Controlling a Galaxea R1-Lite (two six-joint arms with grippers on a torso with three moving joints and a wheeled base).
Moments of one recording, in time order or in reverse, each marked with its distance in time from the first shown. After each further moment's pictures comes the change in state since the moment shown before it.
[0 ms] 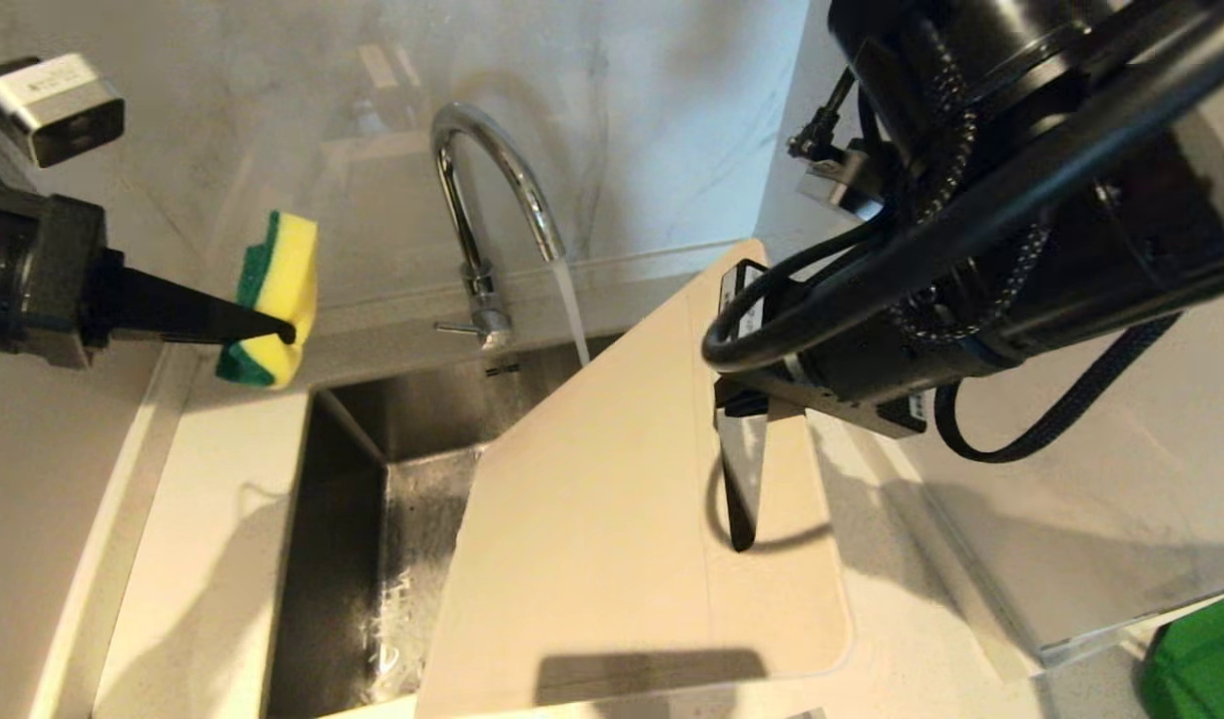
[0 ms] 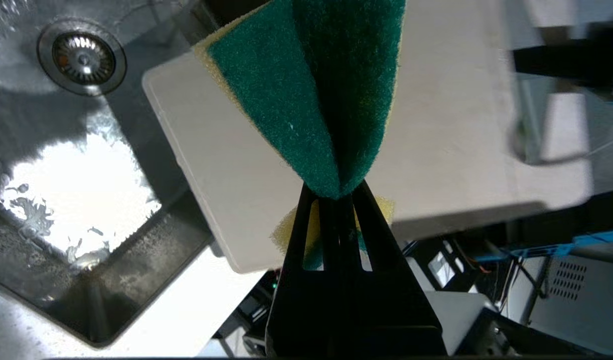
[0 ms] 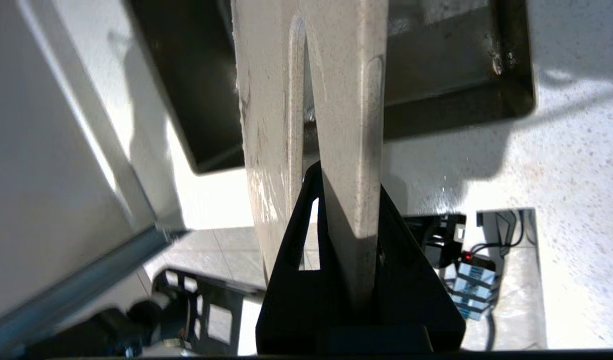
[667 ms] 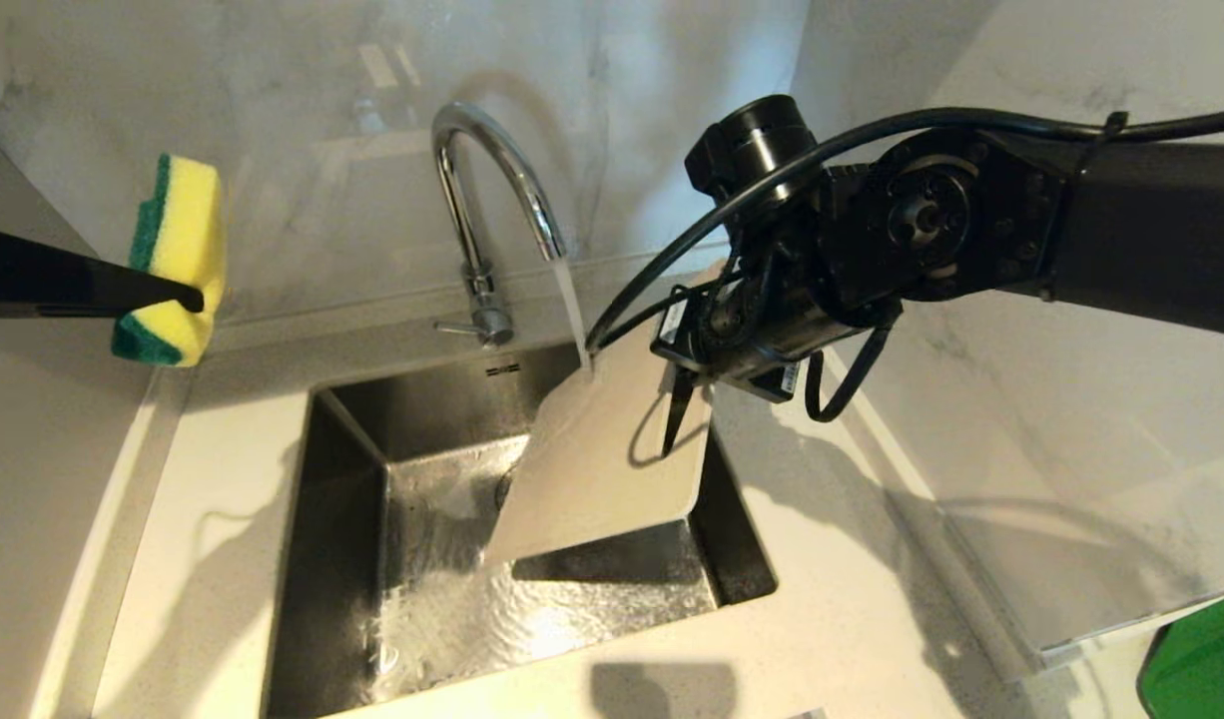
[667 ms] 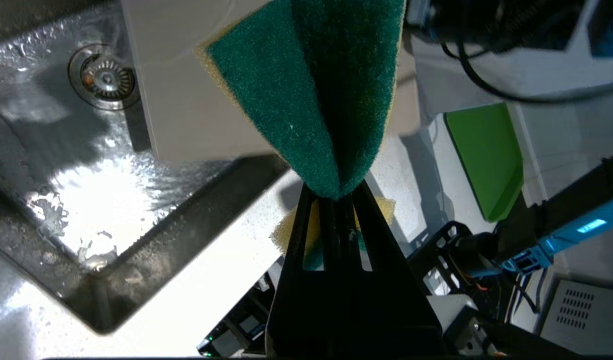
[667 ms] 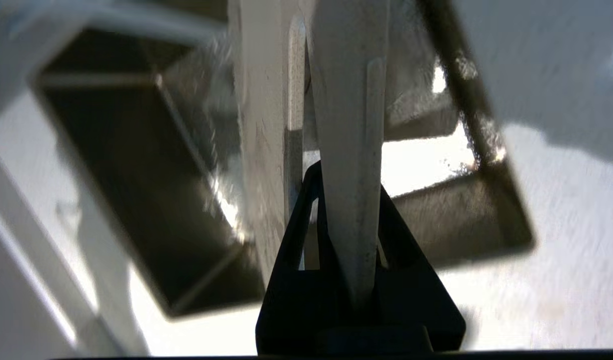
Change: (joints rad) left arm 0.007 -0.119 0.015 0.021 0.044 -0.041; right arm -0.139 0.301 -0.116 -0.236 -0.093 -0.002
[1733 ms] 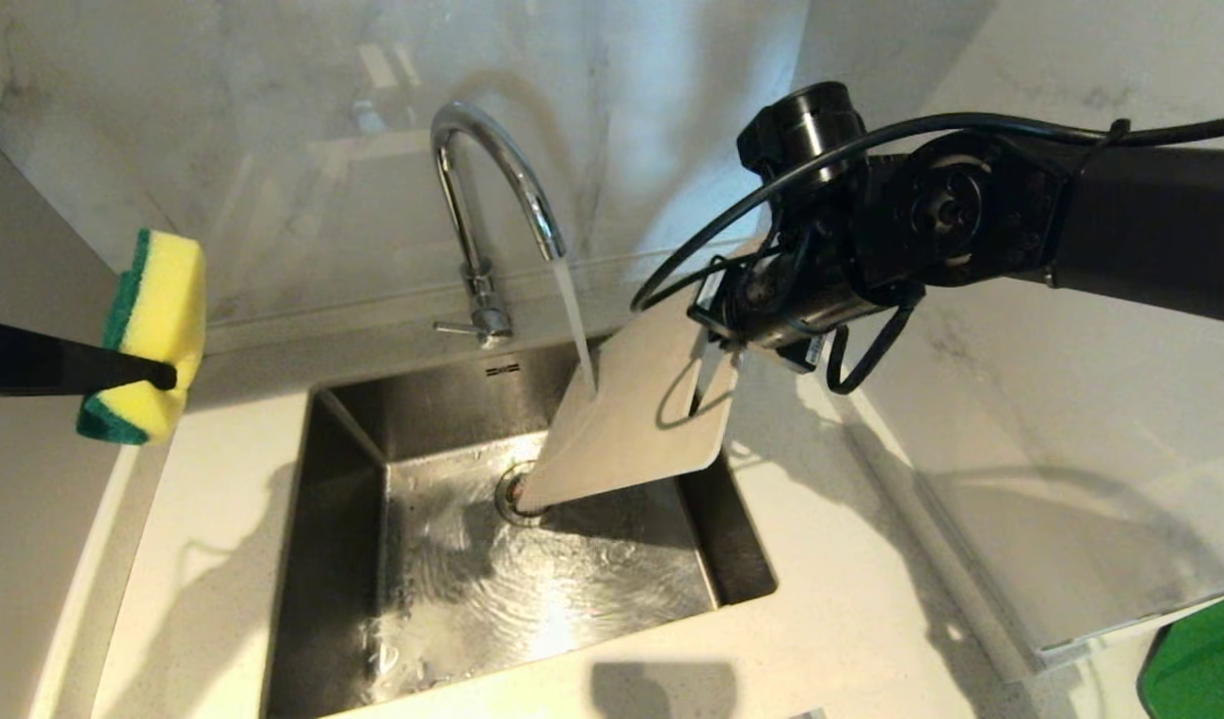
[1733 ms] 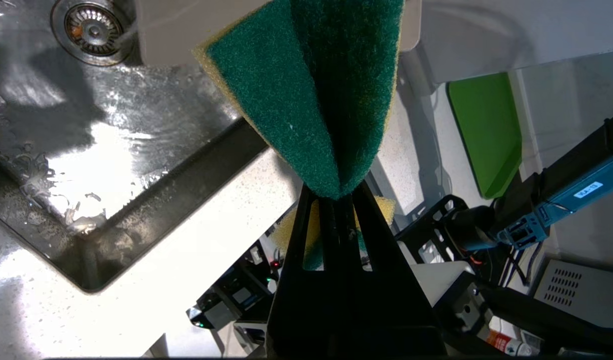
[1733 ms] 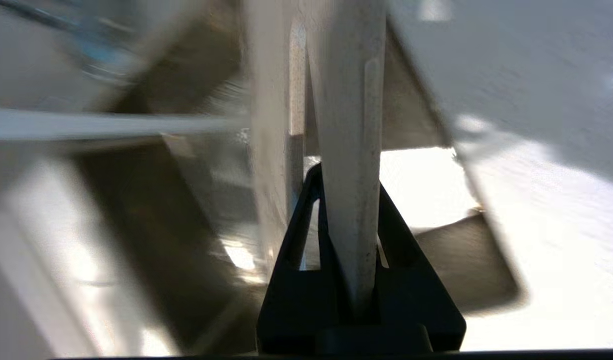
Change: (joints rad) left arm -0.002 -0.070 0.123 0.012 -0.008 0.002; right arm -0.088 0.010 -0.024 -0.087 0.036 0.009
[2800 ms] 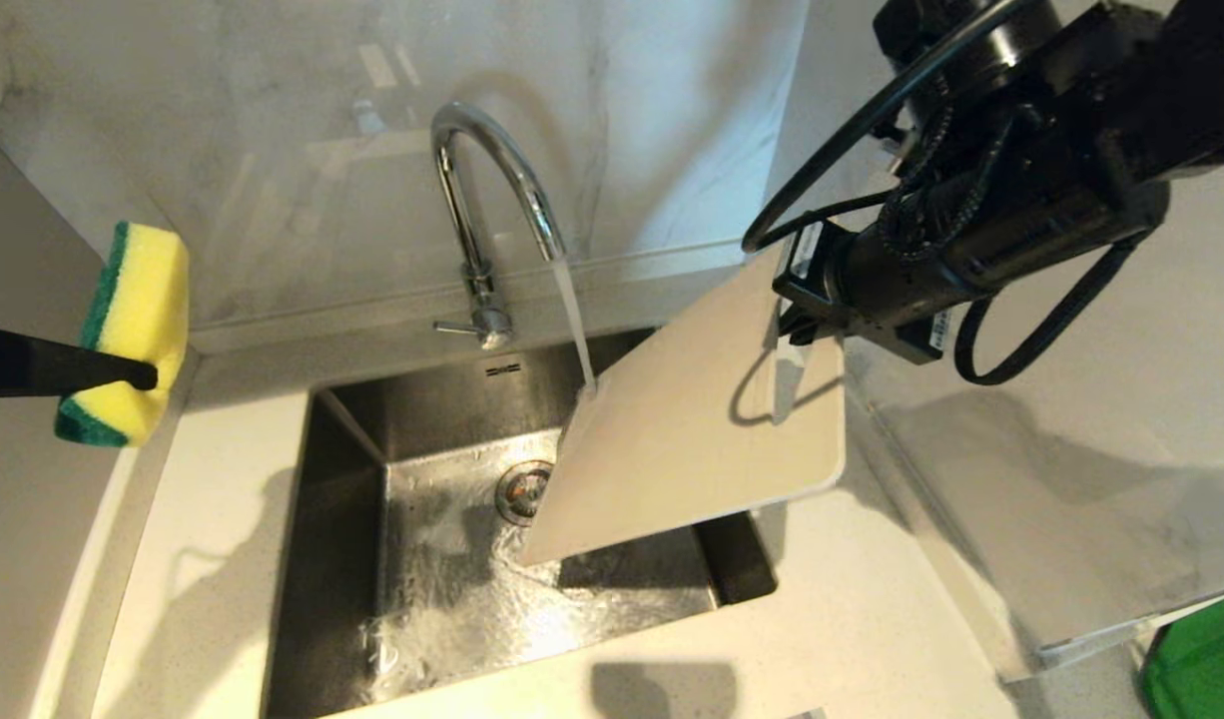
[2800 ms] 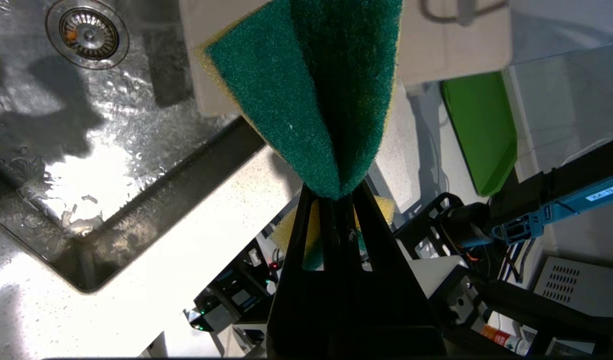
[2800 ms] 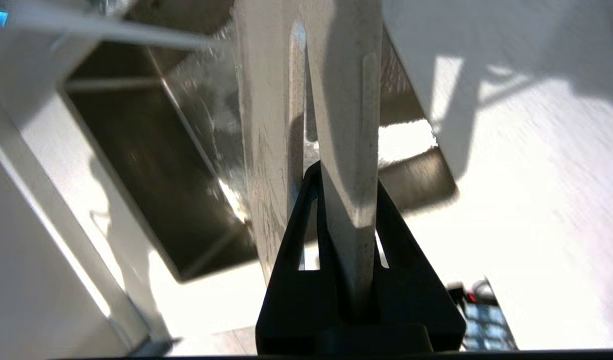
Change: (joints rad) left arm -0.008 -0.022 0.001 0.005 -0.003 -0.001; right arm -0.019 -0.214 0.000 0.314 0.053 -0.028
